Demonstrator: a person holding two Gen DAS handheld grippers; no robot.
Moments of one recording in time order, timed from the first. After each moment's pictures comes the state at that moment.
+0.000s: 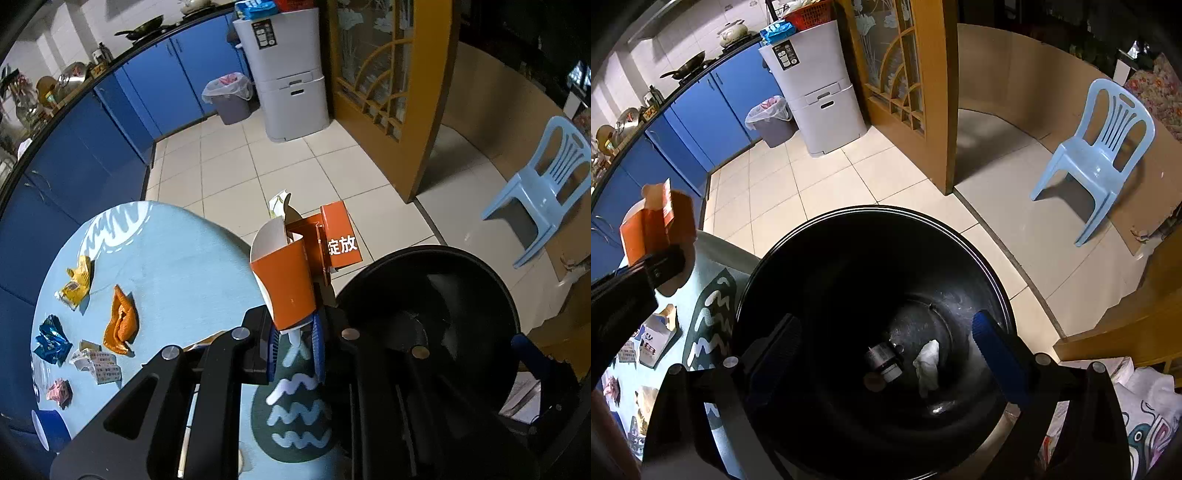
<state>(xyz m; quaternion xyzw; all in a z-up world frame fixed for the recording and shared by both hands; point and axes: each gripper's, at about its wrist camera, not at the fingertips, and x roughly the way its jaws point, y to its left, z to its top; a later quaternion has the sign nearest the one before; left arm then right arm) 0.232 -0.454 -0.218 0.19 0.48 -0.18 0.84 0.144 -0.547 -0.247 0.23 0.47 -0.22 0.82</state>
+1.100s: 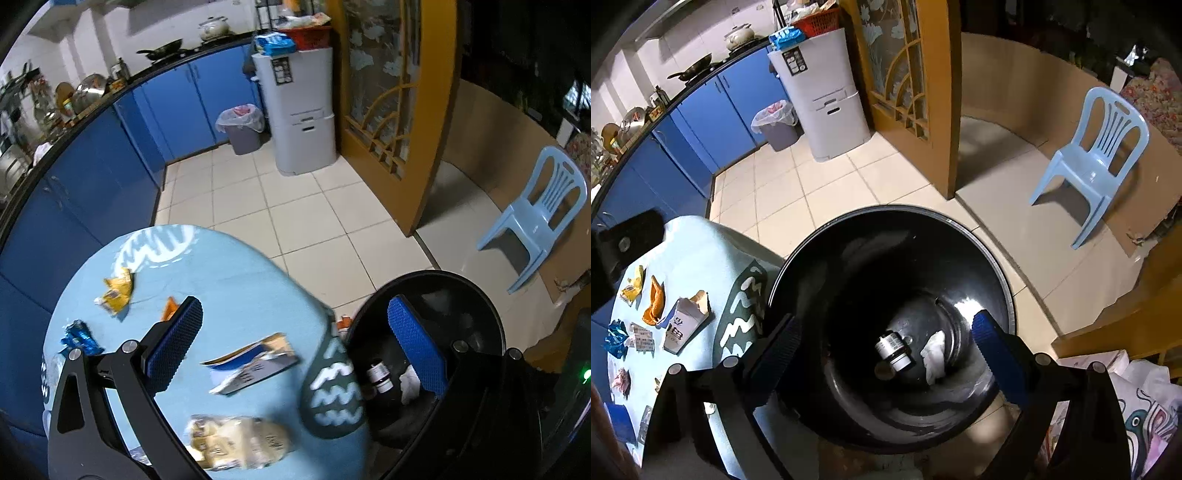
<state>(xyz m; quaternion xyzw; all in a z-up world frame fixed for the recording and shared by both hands) 0.218 -0.396 -0.163 0.16 0.42 -0.18 0.88 0.128 -0.517 -0.221 0.22 0.46 -0.23 0.83</state>
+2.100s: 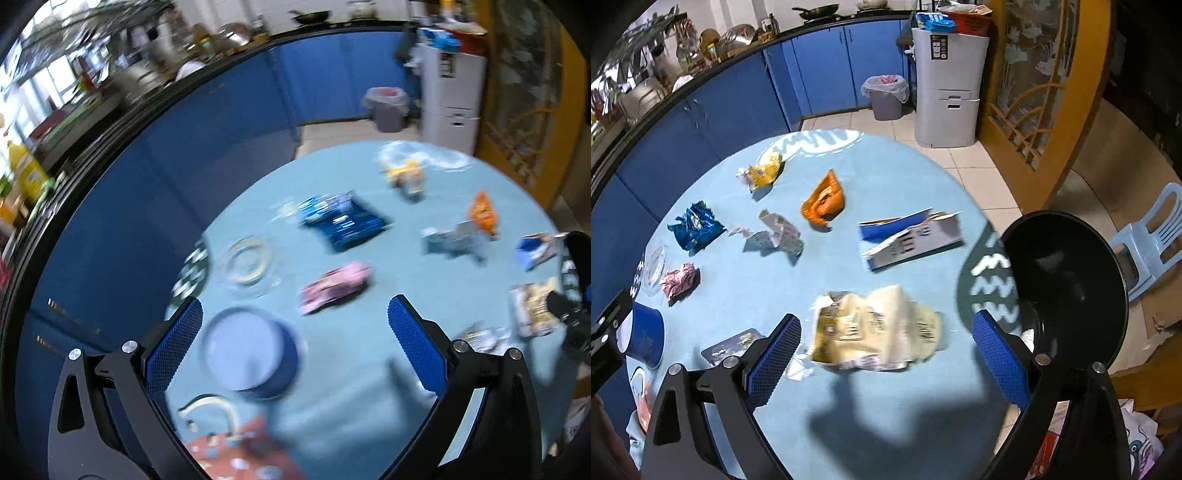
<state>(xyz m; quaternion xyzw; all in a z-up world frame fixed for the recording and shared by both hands) 0.177 -0.072 -0.173 0.12 0.44 0.05 0.89 0.164 -0.307 -0.199 0.09 0.49 -0.08 0.86</state>
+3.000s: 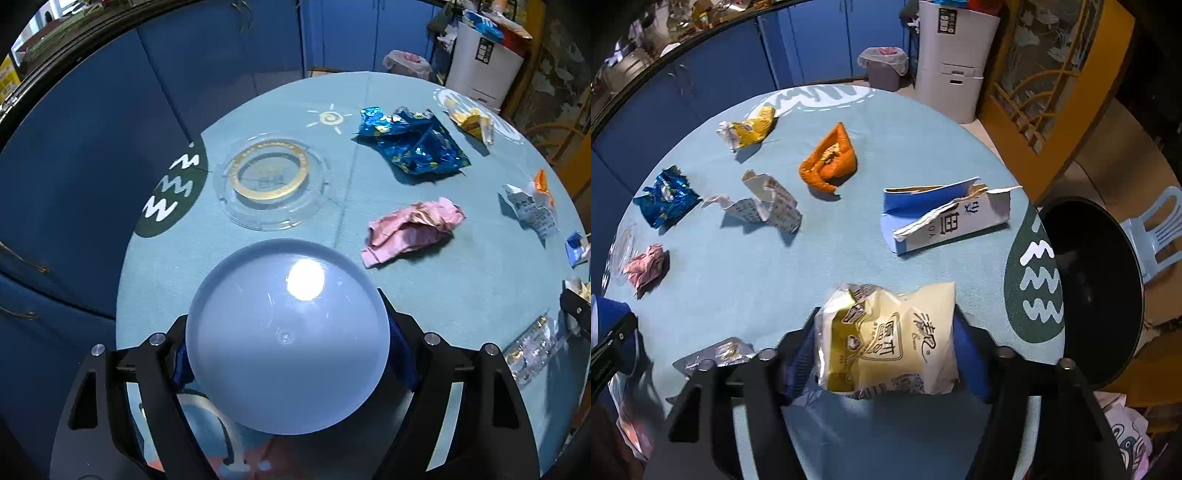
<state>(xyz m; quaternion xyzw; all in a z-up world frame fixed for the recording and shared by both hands) 0.194 -0.006 -0.241 0.03 0.52 0.04 0.85 0.194 -0.284 -0.236 0.07 0.54 -0.09 0.84</state>
